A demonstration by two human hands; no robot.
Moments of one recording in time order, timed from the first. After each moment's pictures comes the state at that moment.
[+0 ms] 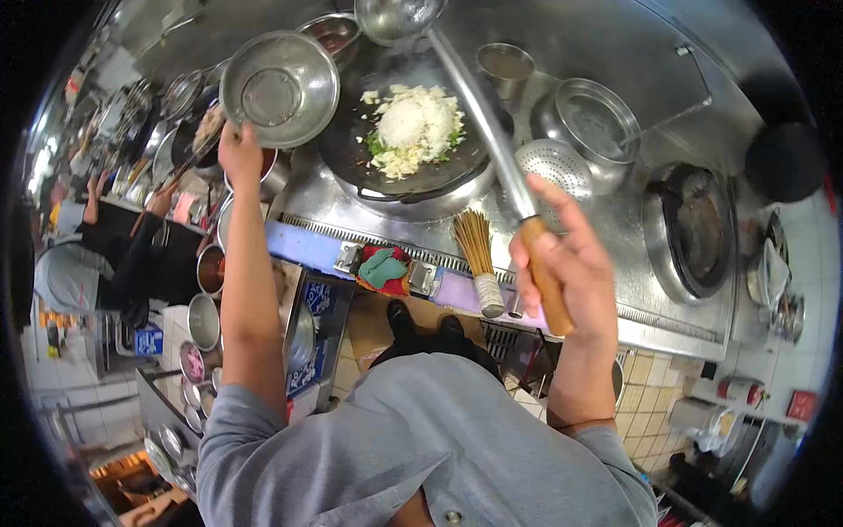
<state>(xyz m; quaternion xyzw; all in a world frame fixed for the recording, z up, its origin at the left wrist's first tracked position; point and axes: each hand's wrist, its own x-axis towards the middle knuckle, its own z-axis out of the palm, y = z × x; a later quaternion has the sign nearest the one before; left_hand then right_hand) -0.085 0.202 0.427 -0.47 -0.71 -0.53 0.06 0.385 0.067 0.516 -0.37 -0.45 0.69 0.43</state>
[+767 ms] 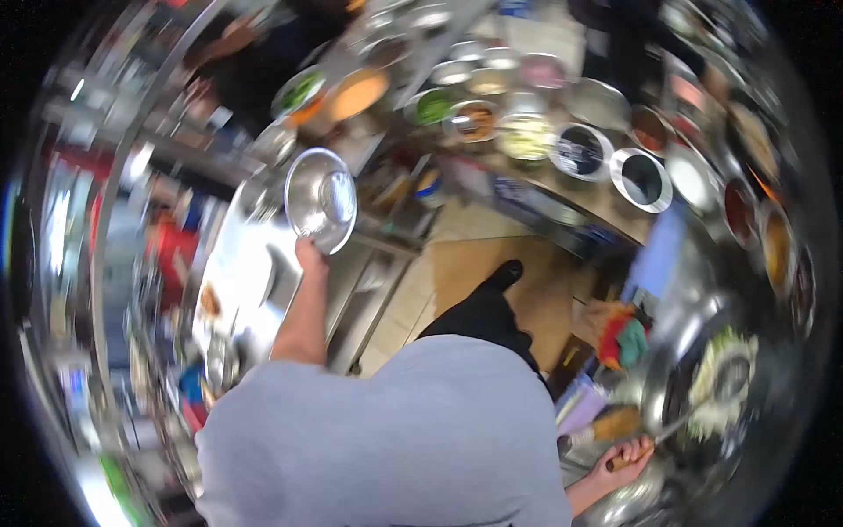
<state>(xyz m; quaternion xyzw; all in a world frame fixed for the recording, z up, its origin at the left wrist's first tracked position) 0.235 -0.591 0.236 0.46 -0.62 -0.52 0.37 0.366 0.177 0.307 -0.27 -0.23 0.92 0.18</state>
